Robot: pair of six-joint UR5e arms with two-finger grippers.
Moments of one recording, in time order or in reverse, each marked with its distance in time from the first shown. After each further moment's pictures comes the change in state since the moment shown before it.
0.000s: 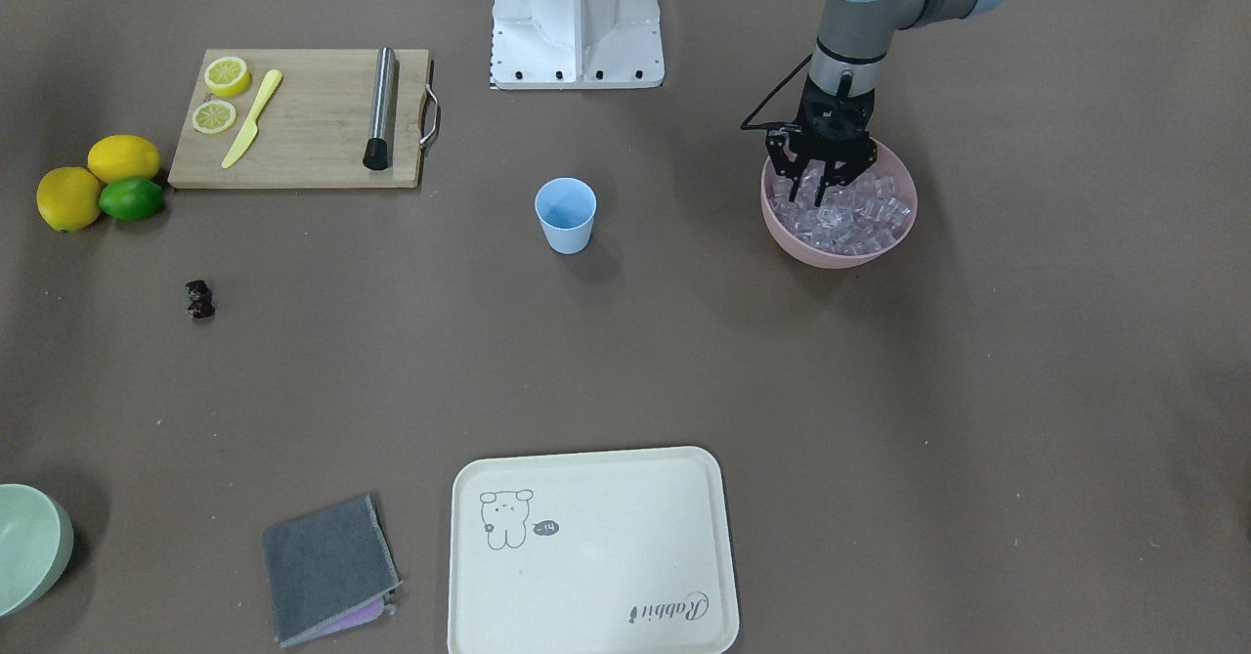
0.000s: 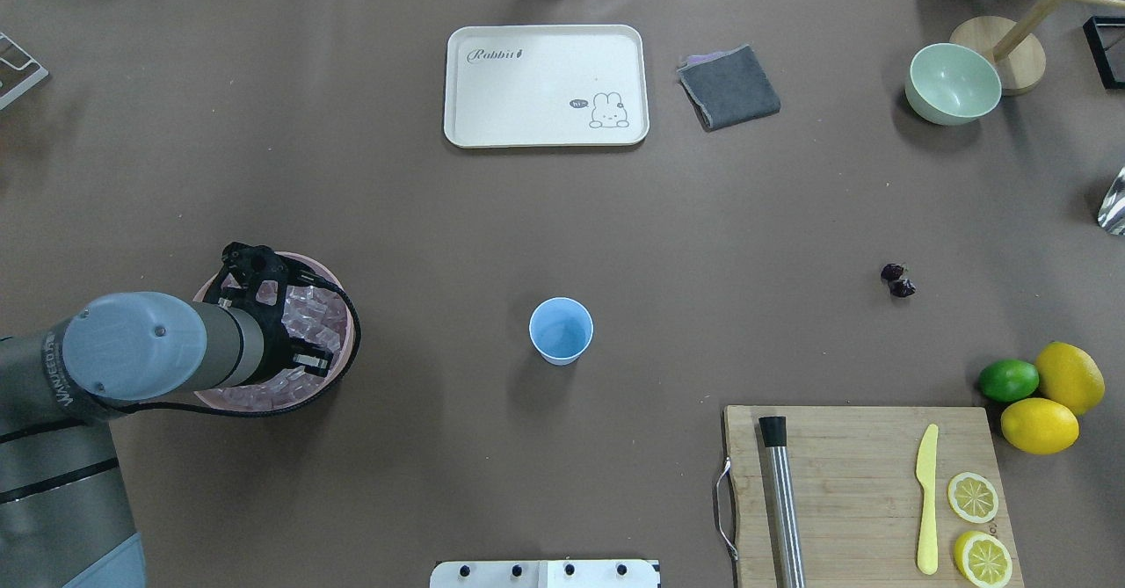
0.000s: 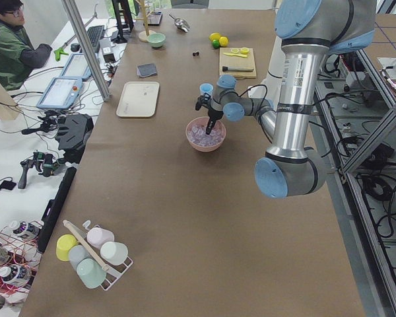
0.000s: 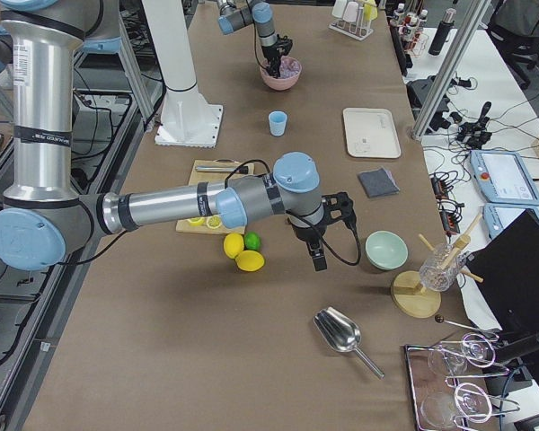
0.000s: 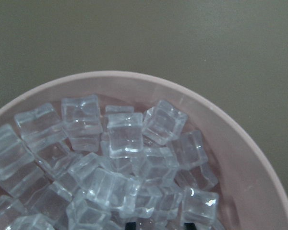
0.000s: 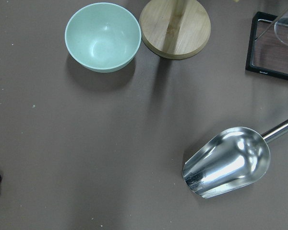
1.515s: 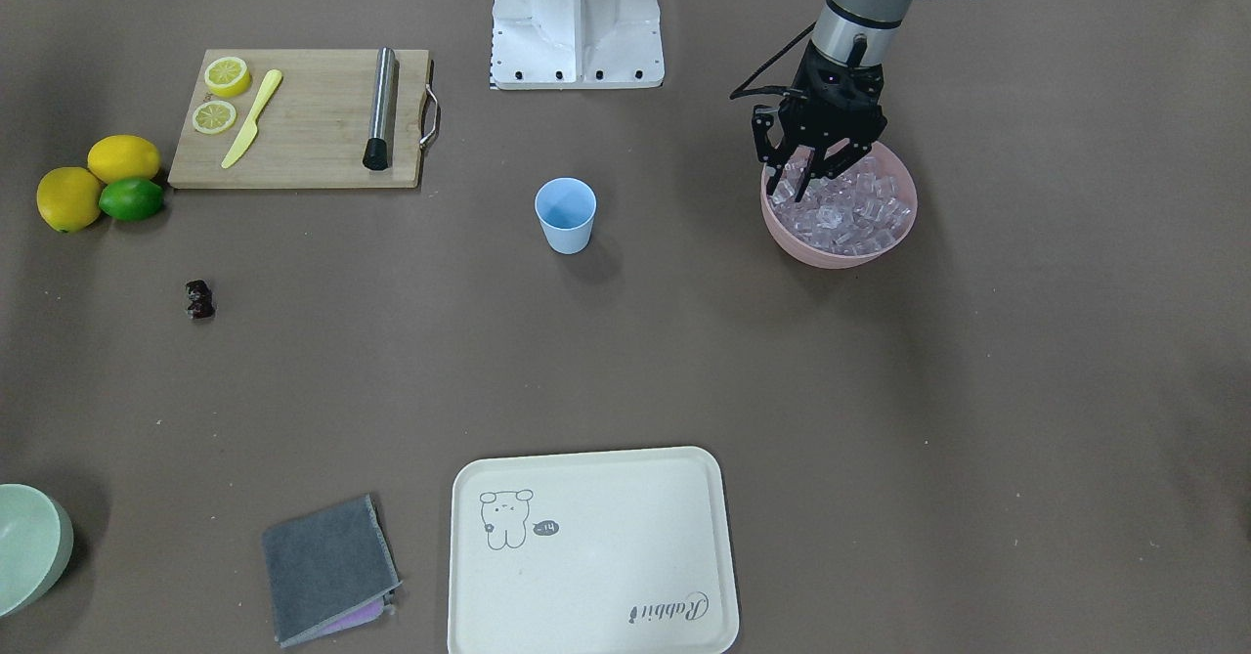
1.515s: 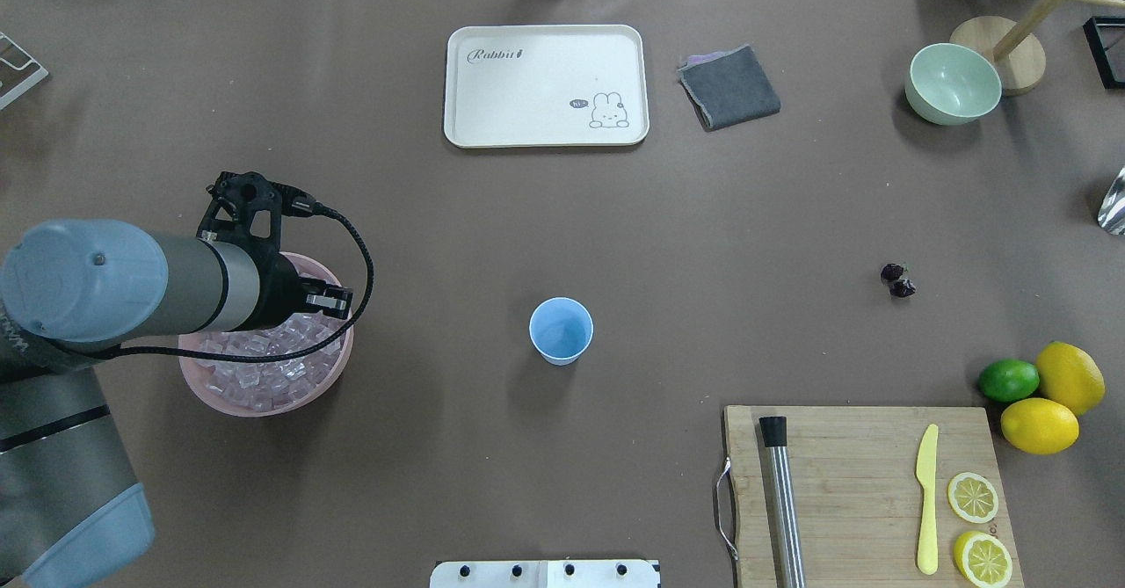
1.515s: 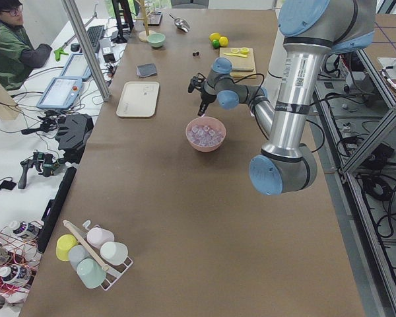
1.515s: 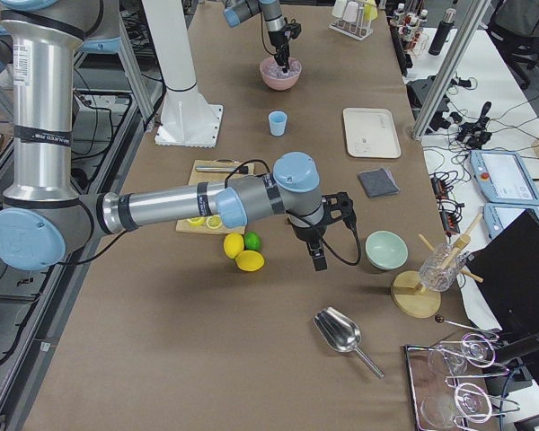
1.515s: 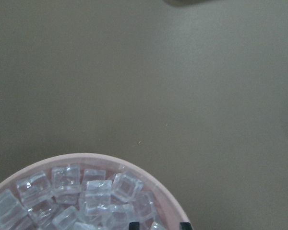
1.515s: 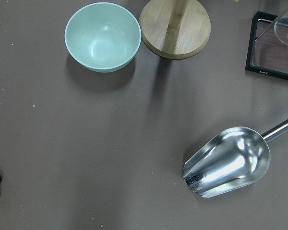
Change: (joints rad) left arm -0.097 -0.111 -0.058 -0.027 -0.062 -0.039; right arm 0.000 0.000 0.000 0.000 0.000 0.000
